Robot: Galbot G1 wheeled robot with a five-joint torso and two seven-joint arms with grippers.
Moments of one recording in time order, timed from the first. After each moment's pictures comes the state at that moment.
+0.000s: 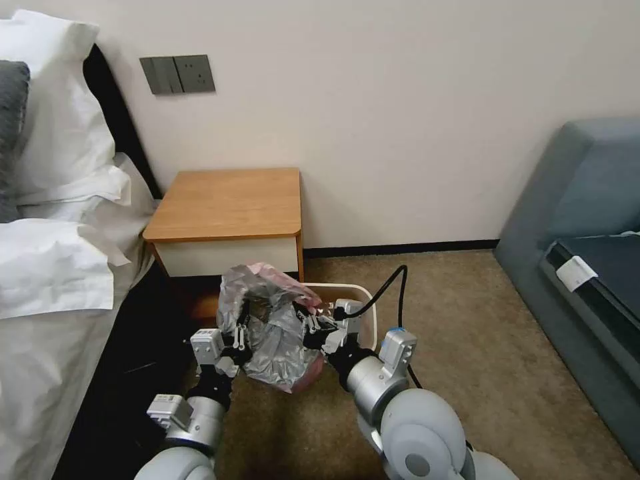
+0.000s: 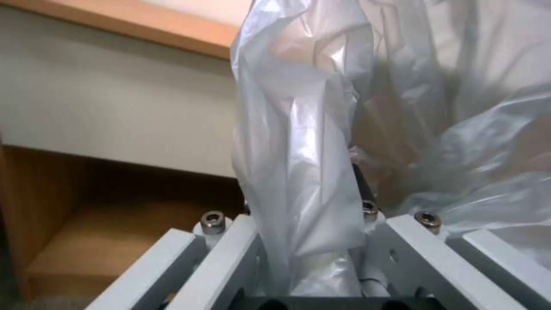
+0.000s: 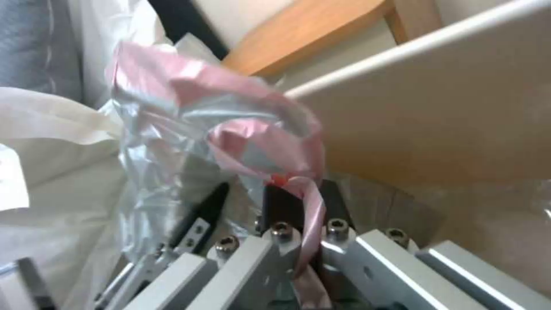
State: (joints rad) left arm 1.70 -1.33 -0.44 -2.21 -0.41 -0.02 -0.10; right arm -1.20 1.18 -0.16 2.27 0.86 -0.34 0.47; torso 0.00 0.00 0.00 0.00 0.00
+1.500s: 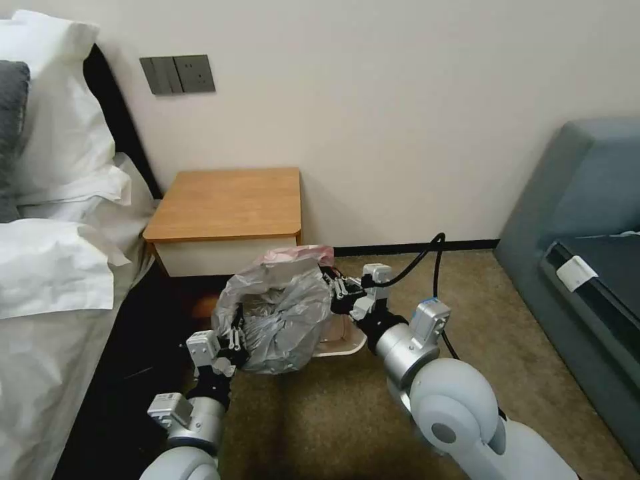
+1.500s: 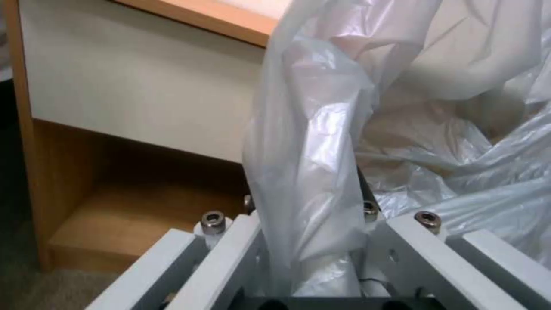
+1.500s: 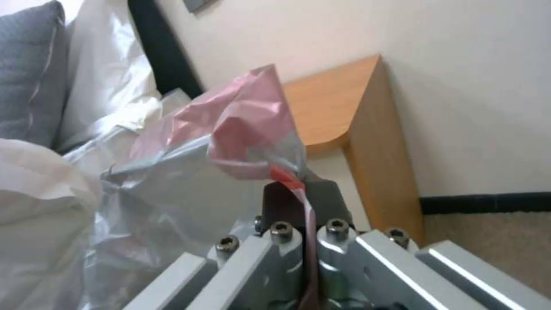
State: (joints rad) left arm 1.70 -1.35 -0.43 -2.21 -0.43 -0.01 -0.15; right arm -1.10 1.10 -0.04 2.28 0.80 -0.35 0.40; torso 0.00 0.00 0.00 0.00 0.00
